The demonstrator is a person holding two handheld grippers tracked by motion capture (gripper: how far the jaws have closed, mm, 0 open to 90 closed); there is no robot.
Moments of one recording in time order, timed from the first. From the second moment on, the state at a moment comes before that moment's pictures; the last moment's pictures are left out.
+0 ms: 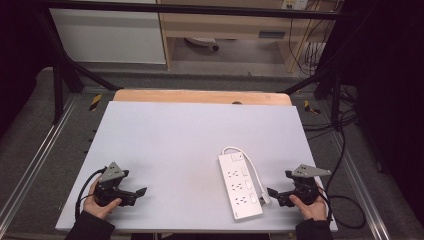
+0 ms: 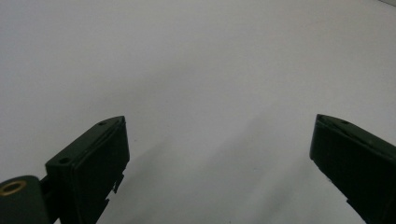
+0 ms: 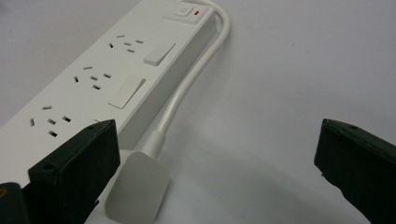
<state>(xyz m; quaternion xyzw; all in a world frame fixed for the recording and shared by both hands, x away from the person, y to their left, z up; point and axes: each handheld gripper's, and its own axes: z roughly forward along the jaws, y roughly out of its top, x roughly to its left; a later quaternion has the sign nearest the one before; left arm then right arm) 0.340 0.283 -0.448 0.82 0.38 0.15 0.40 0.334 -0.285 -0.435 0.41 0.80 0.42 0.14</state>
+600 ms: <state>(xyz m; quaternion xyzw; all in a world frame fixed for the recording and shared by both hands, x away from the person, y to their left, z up) 0.339 0.284 -0.447 0.82 0.38 0.15 0.40 0.335 -0.271 -0.424 0.40 0.80 0.42 0.15</state>
